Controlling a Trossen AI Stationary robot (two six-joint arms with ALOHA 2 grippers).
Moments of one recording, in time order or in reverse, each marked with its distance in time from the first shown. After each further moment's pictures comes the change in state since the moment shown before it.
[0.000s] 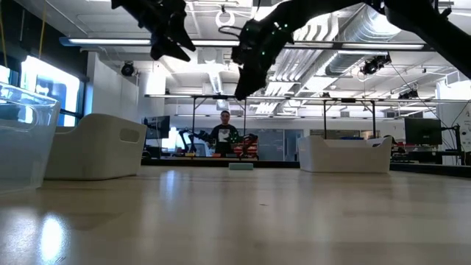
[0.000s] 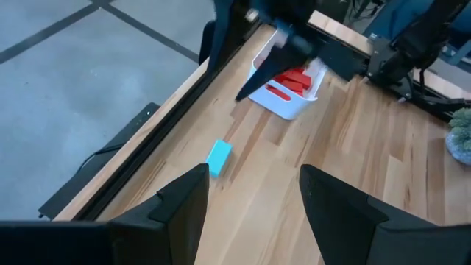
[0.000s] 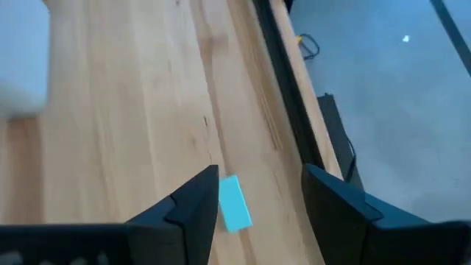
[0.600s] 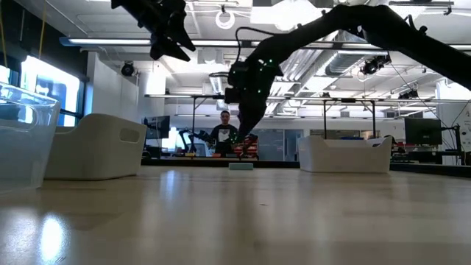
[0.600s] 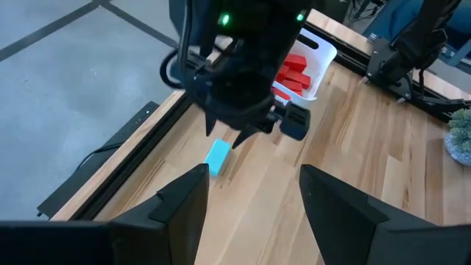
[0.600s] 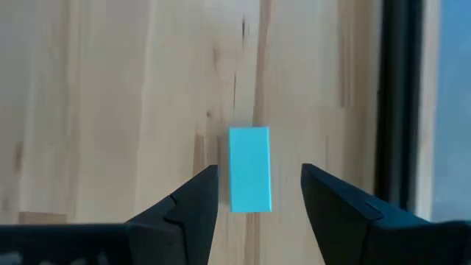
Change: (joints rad) left arm -0.001 -0.003 0.000 -0.004 0.000 -0.007; right arm 0.010 0.208 0.000 -0.073 -0.032 -0.307
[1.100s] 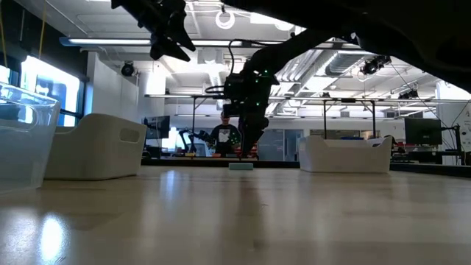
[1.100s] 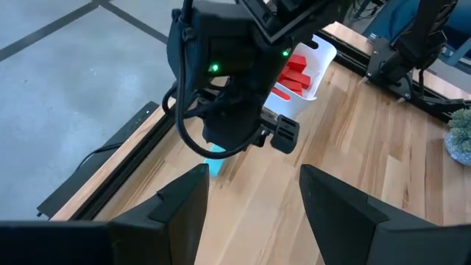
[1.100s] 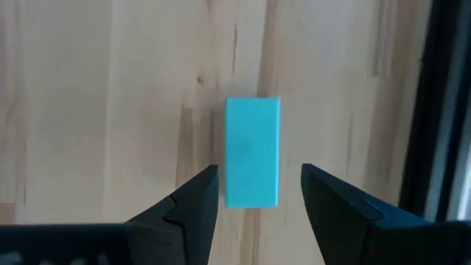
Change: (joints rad) left arm 0.000 0.001 0.000 0.001 0.000 0.000; right arm 0.018 0.070 -0.001 -0.016 0.095 -0.037
